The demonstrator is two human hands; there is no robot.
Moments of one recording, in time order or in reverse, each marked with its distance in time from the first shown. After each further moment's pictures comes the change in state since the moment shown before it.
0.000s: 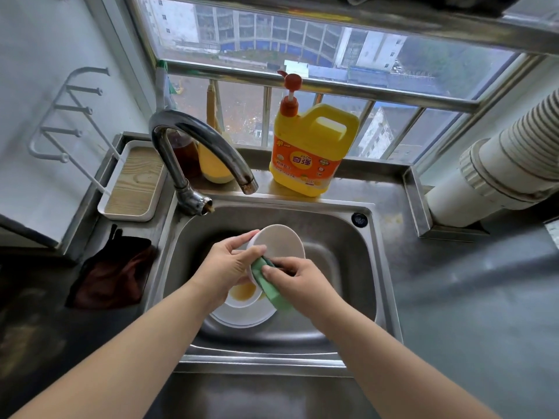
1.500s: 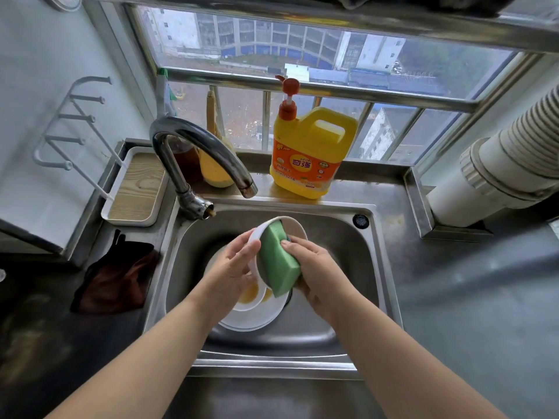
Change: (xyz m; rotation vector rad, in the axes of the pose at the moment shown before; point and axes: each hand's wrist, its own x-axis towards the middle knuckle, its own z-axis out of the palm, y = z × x) left_hand -0.007 -0.006 -0.006 -0.201 -0.242 0.093; right_hand 0.001 -0.028 -0.016 0.678 0.002 0.104
